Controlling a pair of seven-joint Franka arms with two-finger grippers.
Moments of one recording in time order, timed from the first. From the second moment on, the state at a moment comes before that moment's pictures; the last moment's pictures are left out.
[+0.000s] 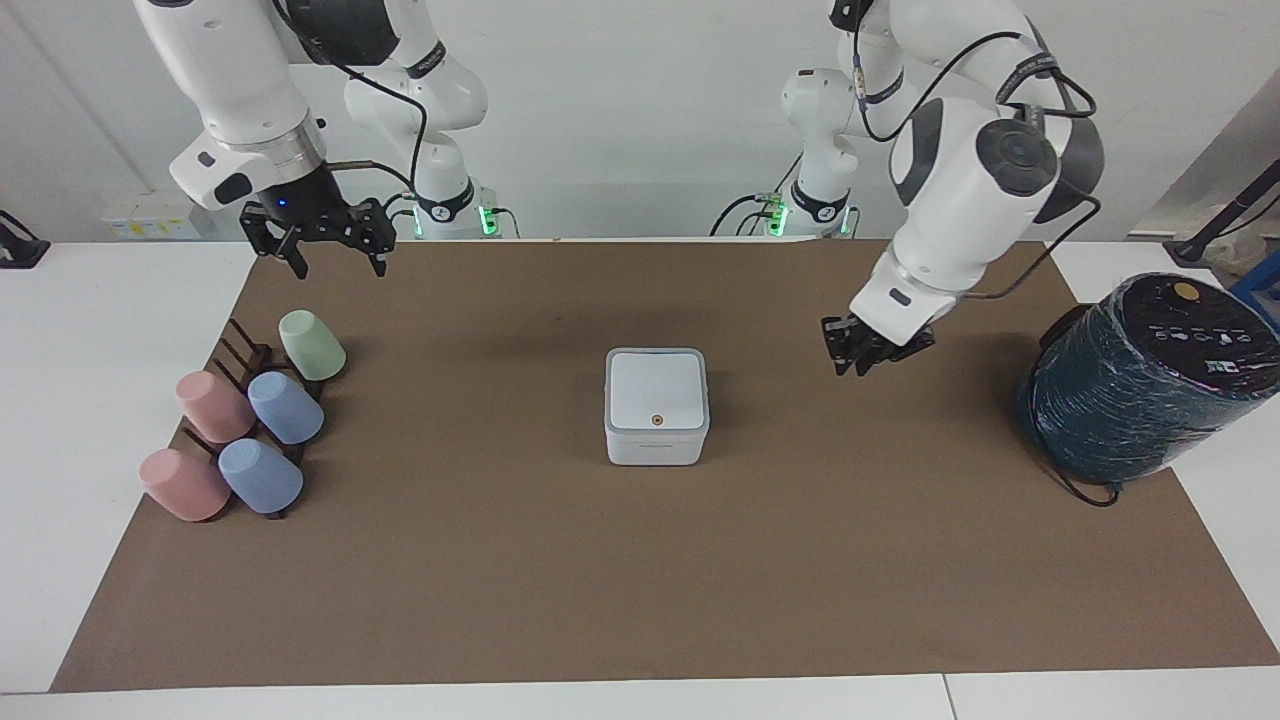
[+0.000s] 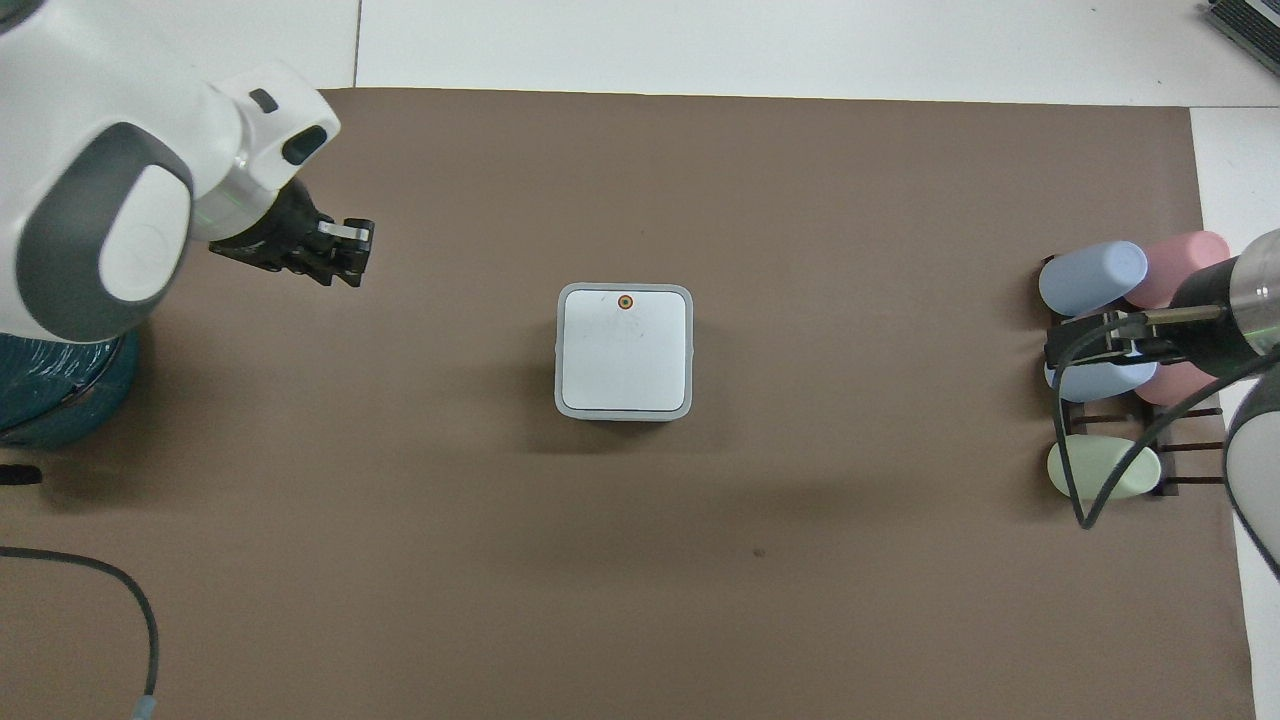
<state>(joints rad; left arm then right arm) -0.26 0.28 0.06 -1.40 -0.10 1.61 -0.07 0.02 -0.07 0.03 -1.70 -0.01 1.62 0.03</state>
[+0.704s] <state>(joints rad) -0.16 0.13 0.05 -1.39 -0.02 1.51 0.14 0.02 -0.07 0.03 -1.70 -0.01 1.62 0.03</state>
